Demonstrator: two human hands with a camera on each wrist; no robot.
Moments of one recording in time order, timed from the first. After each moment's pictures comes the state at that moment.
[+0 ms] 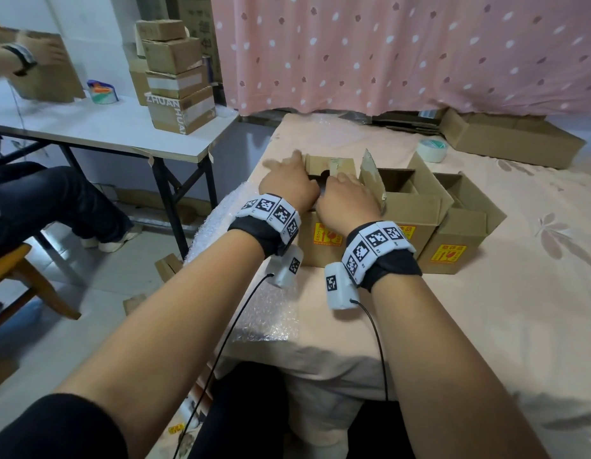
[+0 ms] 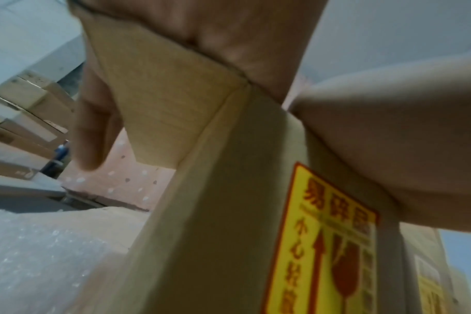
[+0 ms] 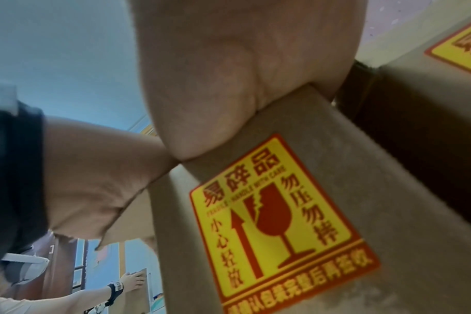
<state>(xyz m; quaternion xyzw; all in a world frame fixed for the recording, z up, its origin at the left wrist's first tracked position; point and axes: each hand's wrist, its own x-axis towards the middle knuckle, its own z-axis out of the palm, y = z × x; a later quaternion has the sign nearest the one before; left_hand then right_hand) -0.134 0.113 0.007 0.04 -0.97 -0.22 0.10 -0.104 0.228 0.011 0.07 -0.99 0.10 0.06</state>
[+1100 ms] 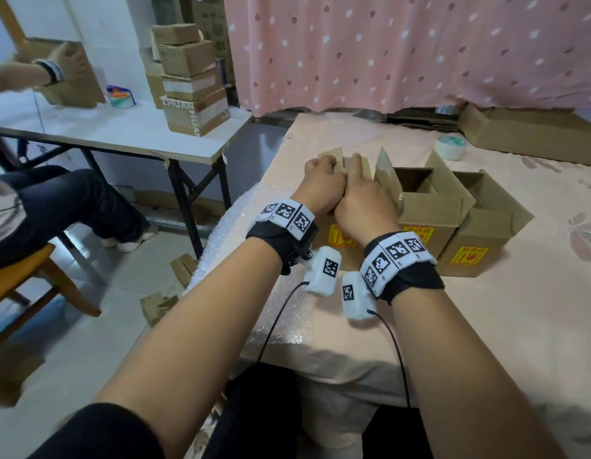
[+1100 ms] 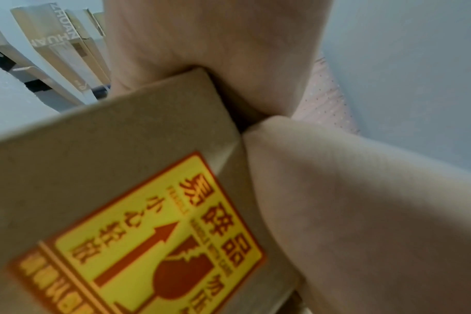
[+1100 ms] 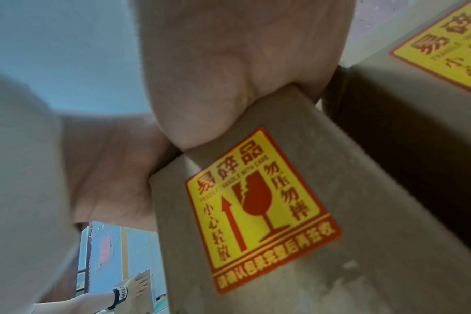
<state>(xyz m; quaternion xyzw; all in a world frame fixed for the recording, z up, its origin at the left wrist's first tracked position) -0.131 0.133 0.011 -0.02 -0.86 -0.52 0.02 -0.093 0.230 0.009 0.07 -0.97 0.21 0.13</state>
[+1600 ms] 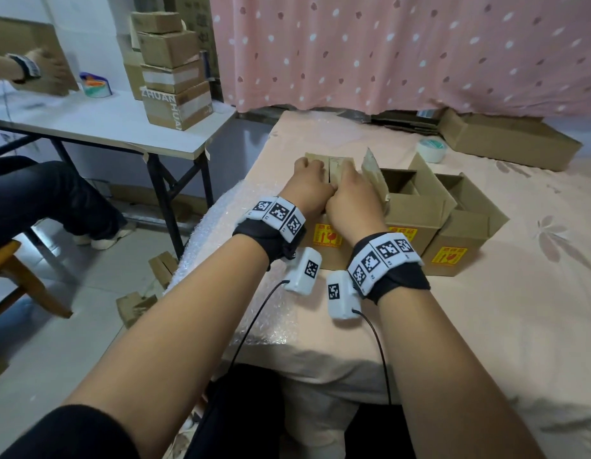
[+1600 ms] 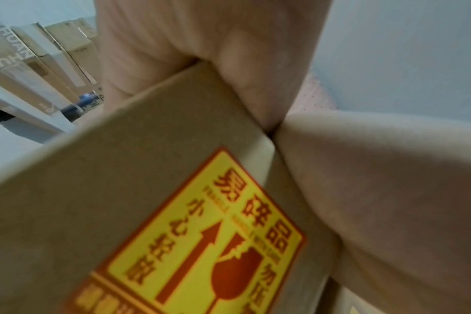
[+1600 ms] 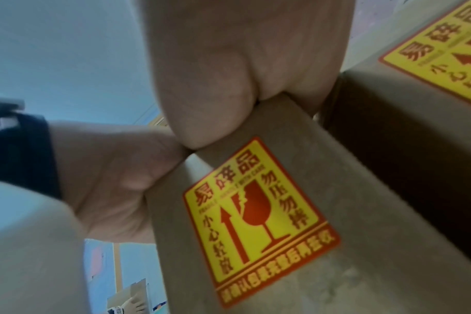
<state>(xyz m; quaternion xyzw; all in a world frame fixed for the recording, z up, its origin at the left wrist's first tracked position) -0.136 0.130 0.008 -0.06 -0.91 -0.40 0.03 -0.099 0.234 0.008 0.04 -0.96 0.23 0.13</state>
